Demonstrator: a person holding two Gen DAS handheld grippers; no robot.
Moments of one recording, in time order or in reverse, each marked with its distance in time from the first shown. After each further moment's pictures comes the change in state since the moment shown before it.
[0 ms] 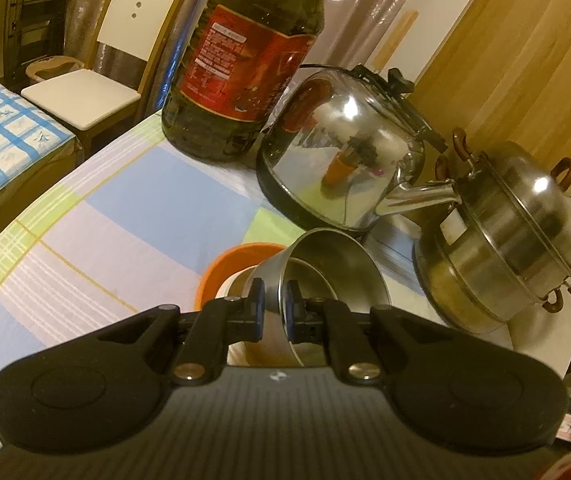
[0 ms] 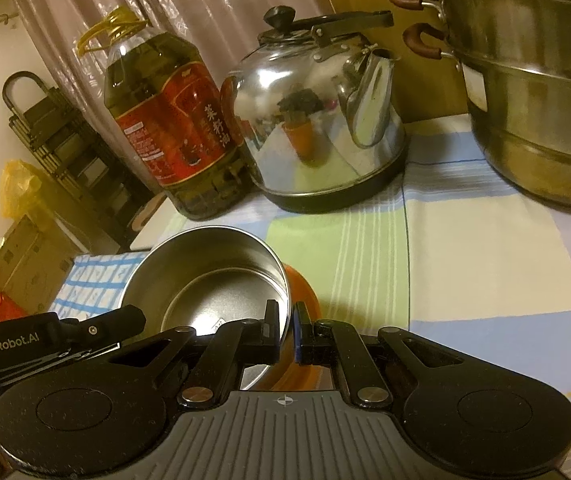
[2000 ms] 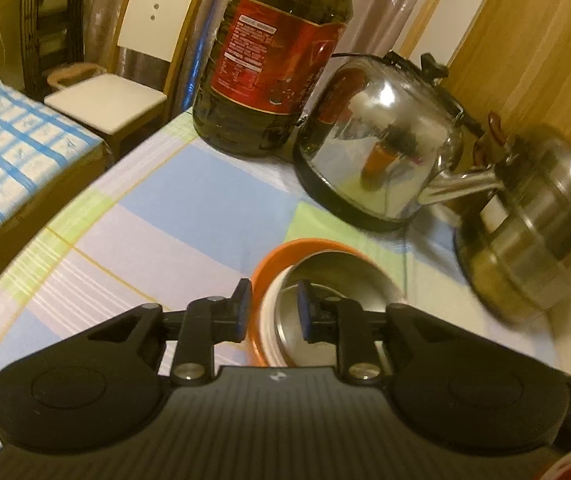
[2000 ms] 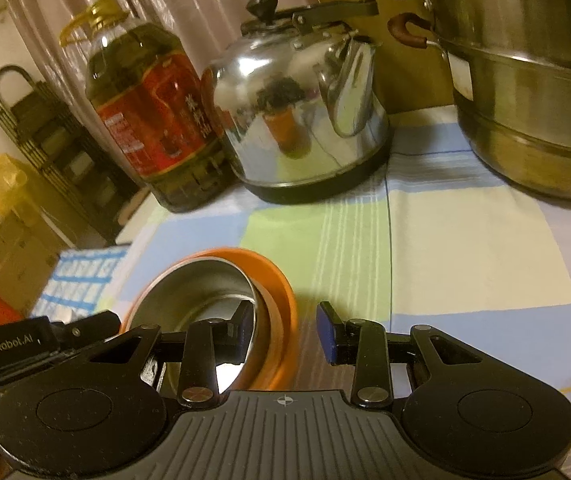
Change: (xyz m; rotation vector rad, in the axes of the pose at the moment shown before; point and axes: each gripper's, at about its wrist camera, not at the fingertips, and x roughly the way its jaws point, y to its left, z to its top) left arm 0.011 0.009 0.000 0.059 0.016 0.115; right arm 0.008 -0.009 -0.002 -0.001 0.026 -0.044
